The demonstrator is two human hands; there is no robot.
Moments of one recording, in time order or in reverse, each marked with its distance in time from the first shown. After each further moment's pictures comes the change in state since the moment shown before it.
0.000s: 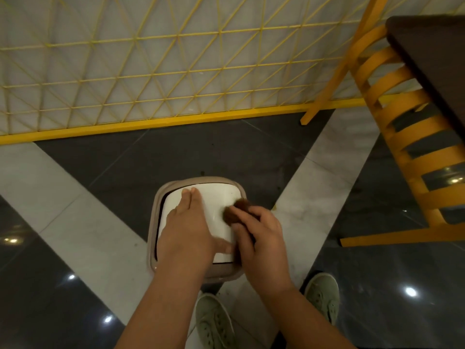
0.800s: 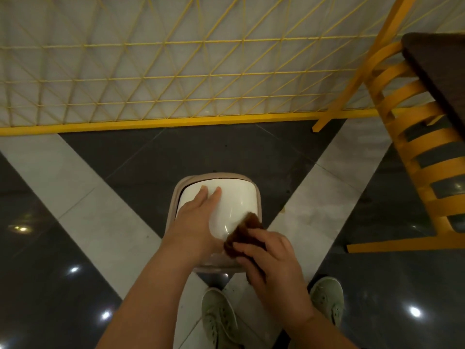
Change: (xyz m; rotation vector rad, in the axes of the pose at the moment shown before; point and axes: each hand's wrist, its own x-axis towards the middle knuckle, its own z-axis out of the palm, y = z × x) left_hand -0.005 -0.039 -0.003 -0.069 -0.082 0.206; right_hand -0.044 -0.006 -0.016 -0.201 -0.123 -0.316
